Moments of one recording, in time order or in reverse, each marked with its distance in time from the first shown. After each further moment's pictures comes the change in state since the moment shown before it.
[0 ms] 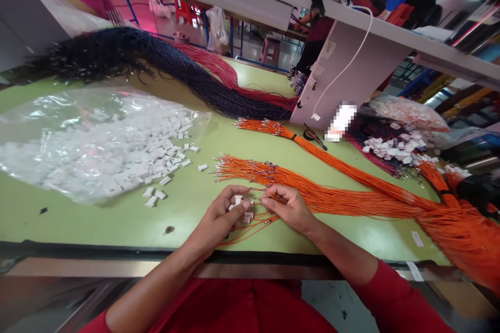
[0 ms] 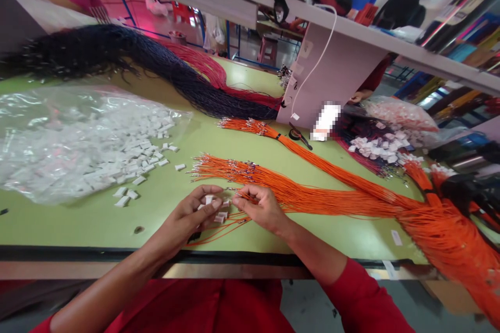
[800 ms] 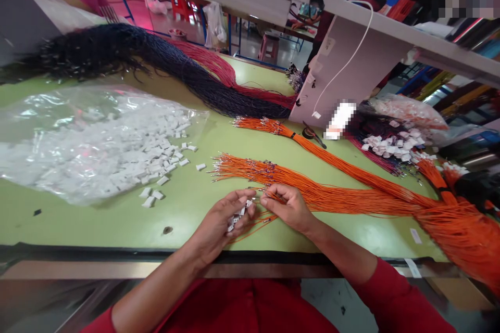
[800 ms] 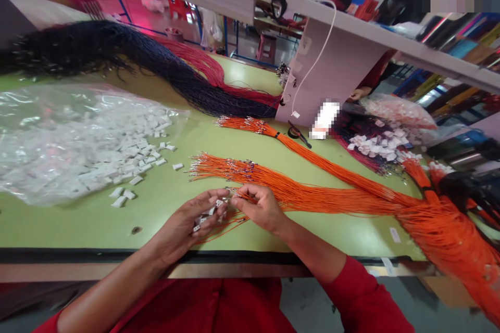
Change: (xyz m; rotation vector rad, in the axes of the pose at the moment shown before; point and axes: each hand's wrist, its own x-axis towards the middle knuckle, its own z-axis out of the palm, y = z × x) left_hand -0.003 0.004 0.010 -0.347 -0.043 -0.180; right_hand -0.001 -0.001 0.001 -0.021 0.031 -0.024
